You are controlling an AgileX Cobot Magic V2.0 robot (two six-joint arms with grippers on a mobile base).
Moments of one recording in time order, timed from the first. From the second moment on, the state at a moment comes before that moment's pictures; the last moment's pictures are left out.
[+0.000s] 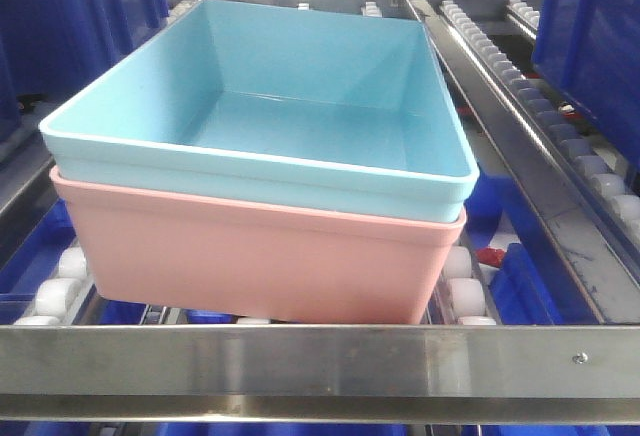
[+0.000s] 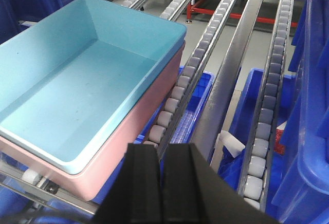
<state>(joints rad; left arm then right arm) -0.06 -0.01 0.03 0.01 0.02 -0.11 0.67 0.32 -0.43 -0.55 0.42 0.58</state>
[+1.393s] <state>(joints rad) -0.06 -0.01 0.03 0.01 0.02 -0.11 0.00 0.00 0.00 0.02 0.08 -0.02</state>
